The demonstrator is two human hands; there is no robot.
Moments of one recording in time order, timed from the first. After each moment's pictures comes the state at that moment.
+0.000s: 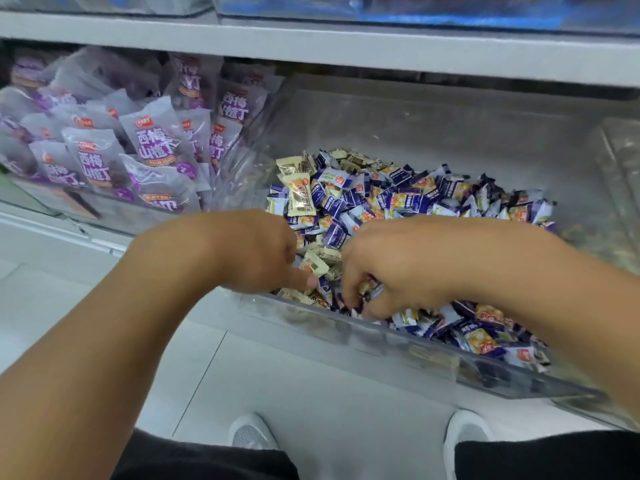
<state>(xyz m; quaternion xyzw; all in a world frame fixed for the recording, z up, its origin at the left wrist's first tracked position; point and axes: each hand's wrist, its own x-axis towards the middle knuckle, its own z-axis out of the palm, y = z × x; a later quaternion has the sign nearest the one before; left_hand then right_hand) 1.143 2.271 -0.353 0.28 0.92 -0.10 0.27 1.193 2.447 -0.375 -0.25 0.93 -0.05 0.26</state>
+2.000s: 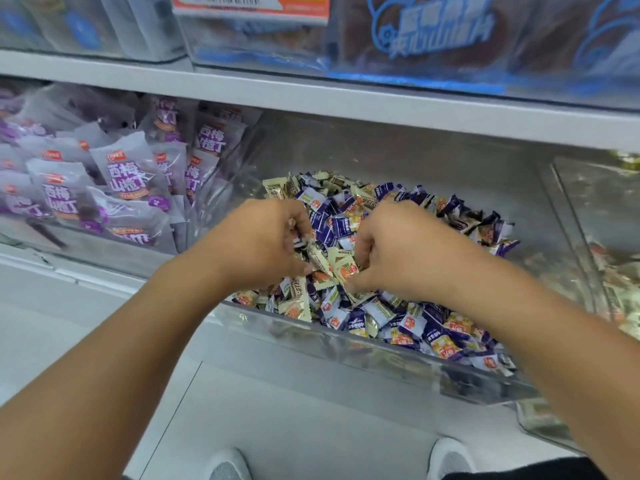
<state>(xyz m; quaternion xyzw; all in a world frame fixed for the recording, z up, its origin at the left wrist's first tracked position) 1.115 2.295 -0.373 0.28 0.93 0.21 0.13 1.192 2.466 -0.364 0.05 0.99 -0.13 0.08</state>
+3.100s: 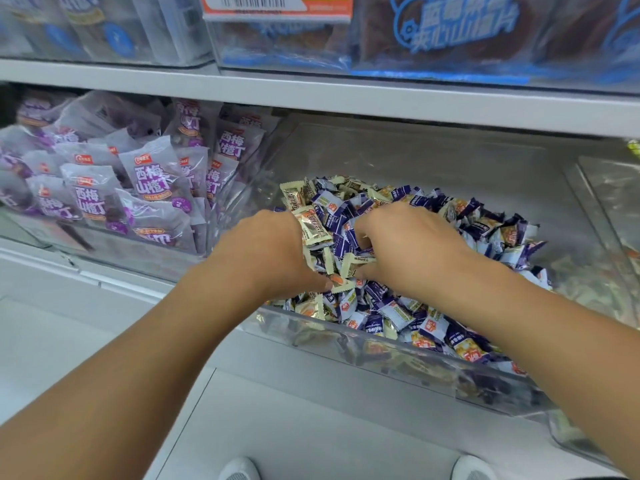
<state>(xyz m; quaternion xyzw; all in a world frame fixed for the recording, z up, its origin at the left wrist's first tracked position) 1.125 2.297 -0.378 0.20 0.98 0.03 0.08 1.176 2.460 -0.386 -0.02 1.00 0.00 -0.02</state>
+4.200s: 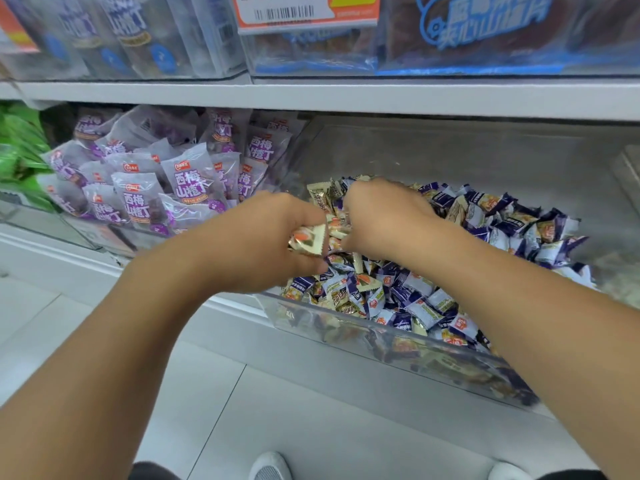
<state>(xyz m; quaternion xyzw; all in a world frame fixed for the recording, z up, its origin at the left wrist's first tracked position) 1.126 2.252 -0.345 0.35 0.91 0.18 0.09 1.136 2.421 -0.374 0.03 1.00 -0.06 -0.02</state>
